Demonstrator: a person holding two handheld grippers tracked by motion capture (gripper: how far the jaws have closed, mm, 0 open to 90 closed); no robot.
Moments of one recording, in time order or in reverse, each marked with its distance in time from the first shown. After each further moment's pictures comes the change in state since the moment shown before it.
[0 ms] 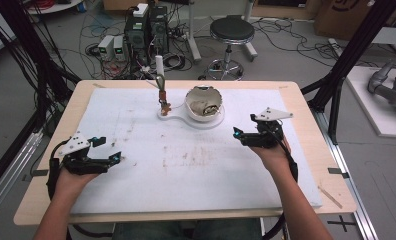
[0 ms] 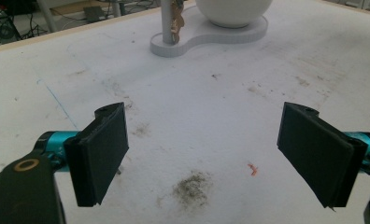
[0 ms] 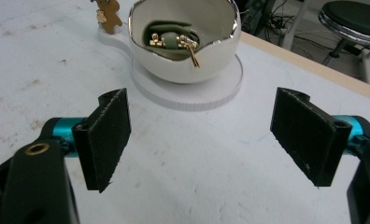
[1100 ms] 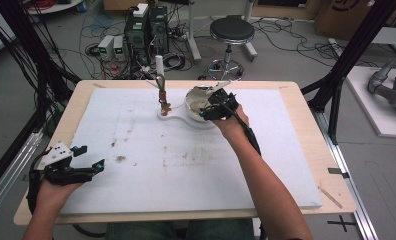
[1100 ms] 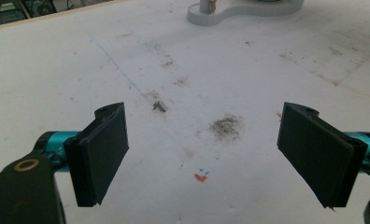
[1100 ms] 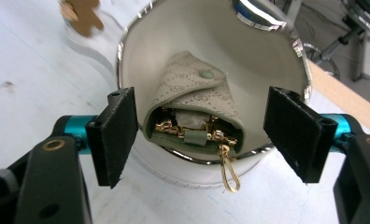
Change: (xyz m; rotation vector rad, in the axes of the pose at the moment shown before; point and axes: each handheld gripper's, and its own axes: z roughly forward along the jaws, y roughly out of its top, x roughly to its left) left arm 0.008 -0.020 -0.040 0.061 0.114 -0.022; right arm 0.034 0.089 0.115 0.232 -0.052 -0.107
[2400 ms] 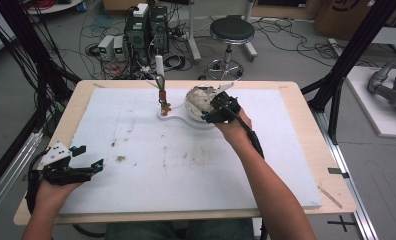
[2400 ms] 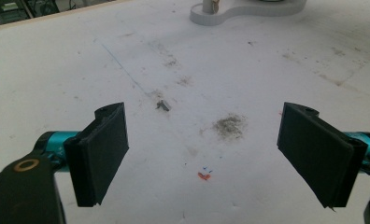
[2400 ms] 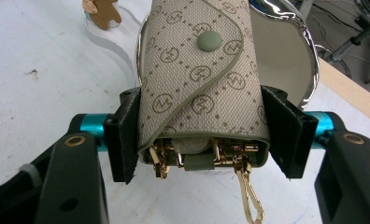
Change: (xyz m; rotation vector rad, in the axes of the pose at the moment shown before) left arm 0.002 -0.001 -0.002 0.001 0.009 -0.005; right arm 0.004 -0.005 -0.006 0.021 0.028 -0.030
